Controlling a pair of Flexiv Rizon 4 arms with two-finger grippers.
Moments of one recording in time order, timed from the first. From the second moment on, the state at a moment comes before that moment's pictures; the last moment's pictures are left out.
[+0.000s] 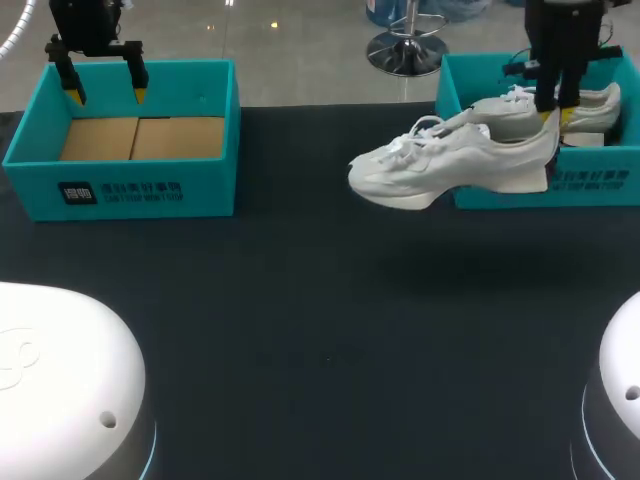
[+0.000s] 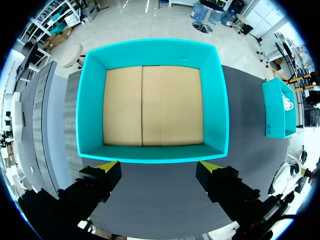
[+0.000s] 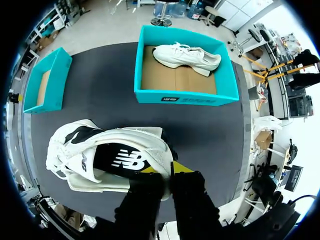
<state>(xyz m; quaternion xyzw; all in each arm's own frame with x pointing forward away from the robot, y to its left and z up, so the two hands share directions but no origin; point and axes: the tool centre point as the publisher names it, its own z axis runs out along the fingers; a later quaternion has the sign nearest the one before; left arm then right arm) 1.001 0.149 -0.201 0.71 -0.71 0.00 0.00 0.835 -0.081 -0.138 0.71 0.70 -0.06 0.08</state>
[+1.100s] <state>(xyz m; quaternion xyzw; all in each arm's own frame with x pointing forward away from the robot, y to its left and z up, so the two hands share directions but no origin) 1.001 0.149 -0.201 0.71 -0.71 0.00 0.00 0.776 -0.001 -0.179 0.70 0.70 -0.05 0.06</state>
